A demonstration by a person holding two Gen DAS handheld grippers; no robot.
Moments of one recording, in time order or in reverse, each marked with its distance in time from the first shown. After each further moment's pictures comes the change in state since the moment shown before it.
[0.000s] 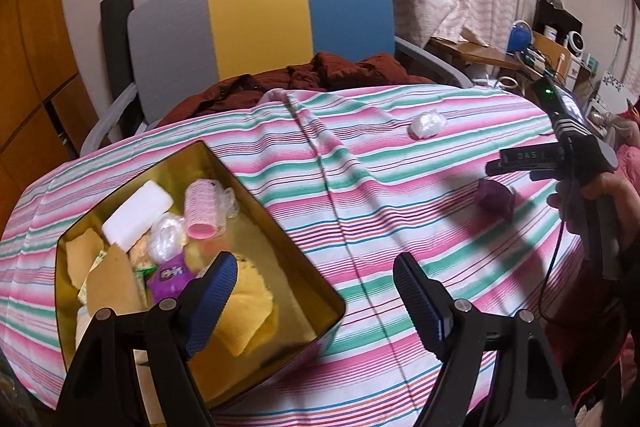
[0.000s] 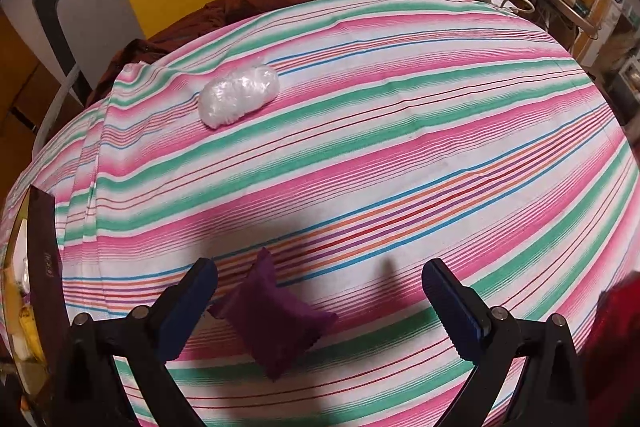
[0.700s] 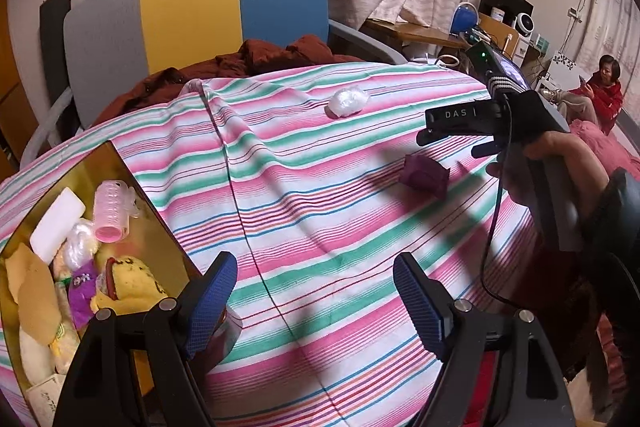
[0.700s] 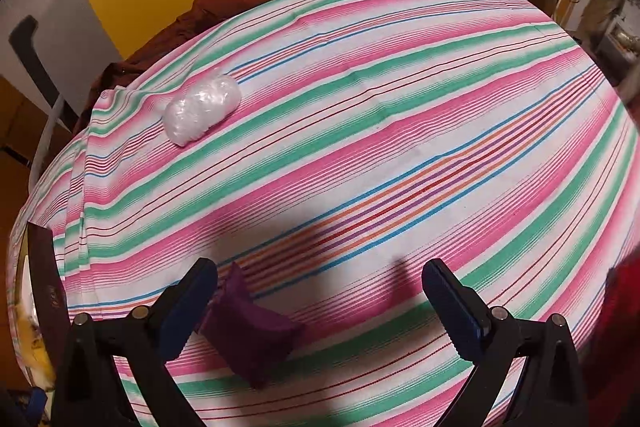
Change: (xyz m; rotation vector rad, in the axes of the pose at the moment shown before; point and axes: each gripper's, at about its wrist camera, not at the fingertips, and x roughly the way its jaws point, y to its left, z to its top) left arm 0.022 -0.052 -0.006 0.071 0.046 -0.195; right arm 0.006 -0.026 0.005 0.125 0.019 0.019
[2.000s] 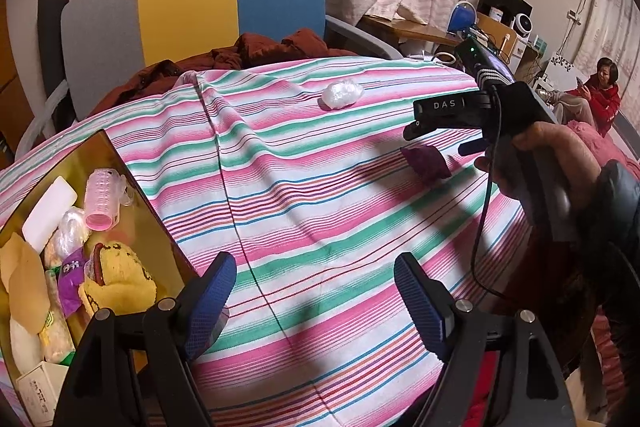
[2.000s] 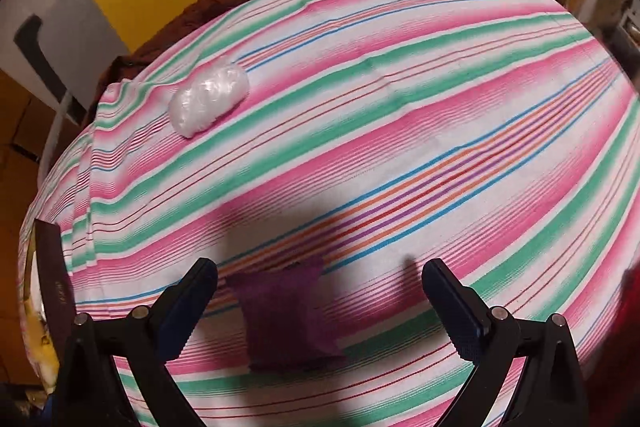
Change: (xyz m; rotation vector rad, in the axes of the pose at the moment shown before) left arm 0.001 -0.005 -0.007 -0.014 0.012 -0.021; right arm 0.006 0.000 -0.006 -0.009 0.037 0.051
